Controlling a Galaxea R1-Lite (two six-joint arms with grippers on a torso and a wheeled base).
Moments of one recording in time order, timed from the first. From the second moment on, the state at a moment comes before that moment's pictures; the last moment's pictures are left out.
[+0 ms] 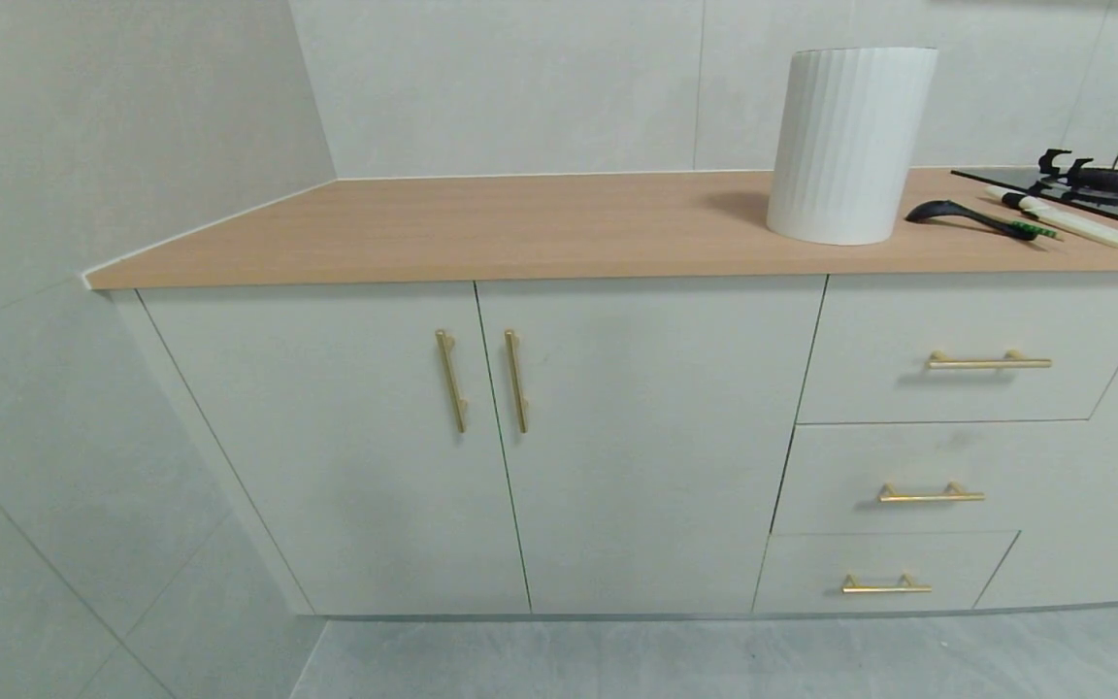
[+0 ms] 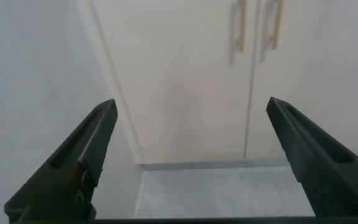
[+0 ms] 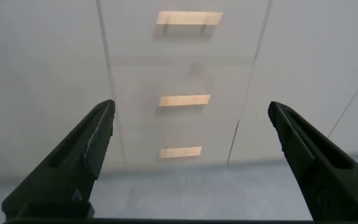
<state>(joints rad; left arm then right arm) 0.00 0.00 -0.04 -0.02 0.01 0.10 -0.01 0.00 -0.01 -0.05 -0.12 -0.06</state>
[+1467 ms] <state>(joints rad) 0.00 0.00 0.00 0.01 -0.10 0.02 -0.01 0.00 0.00 0.00 0.00 -0.01</state>
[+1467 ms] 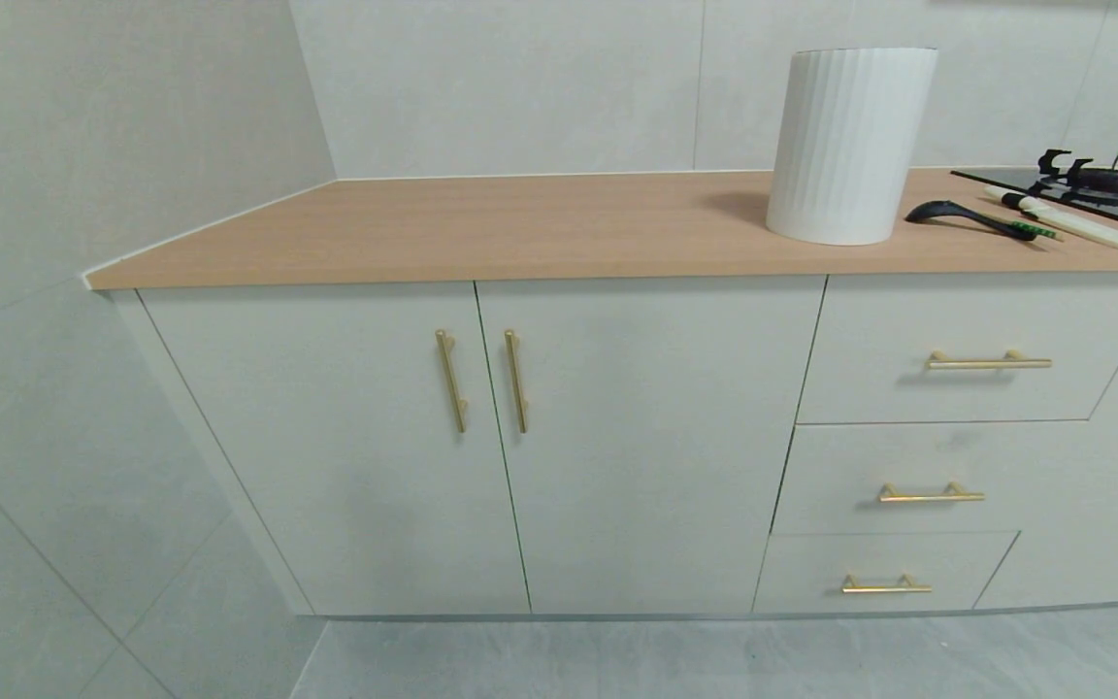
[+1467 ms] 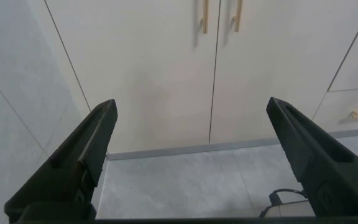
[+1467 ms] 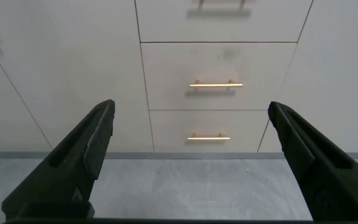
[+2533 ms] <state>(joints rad) 0.00 0.00 0.00 0.01 -0.10 0.02 0.00 0.00 0.00 0.00 0.00 -0.01</state>
